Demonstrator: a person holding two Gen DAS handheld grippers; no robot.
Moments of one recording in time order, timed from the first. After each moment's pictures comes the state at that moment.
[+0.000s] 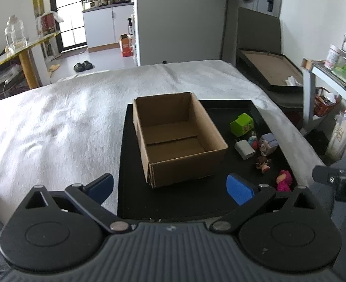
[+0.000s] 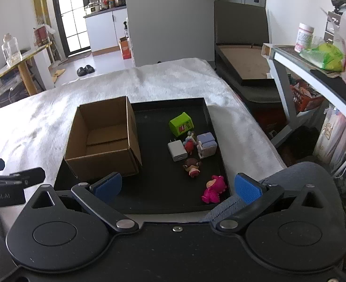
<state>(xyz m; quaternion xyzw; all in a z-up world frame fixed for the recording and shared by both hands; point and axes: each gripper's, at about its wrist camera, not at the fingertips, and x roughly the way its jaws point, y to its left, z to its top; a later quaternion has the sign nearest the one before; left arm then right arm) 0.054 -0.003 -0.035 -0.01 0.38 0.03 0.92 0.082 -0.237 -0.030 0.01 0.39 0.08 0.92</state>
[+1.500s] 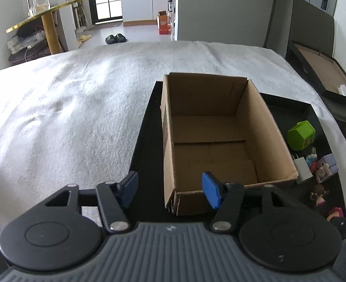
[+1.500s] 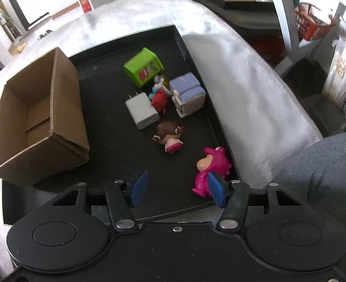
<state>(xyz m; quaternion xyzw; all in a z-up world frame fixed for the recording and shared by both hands) 0.158 0.026 -0.117 -0.07 0.42 0.12 0.90 0.197 -0.247 -0.145 0.07 0.54 0.00 0.84</state>
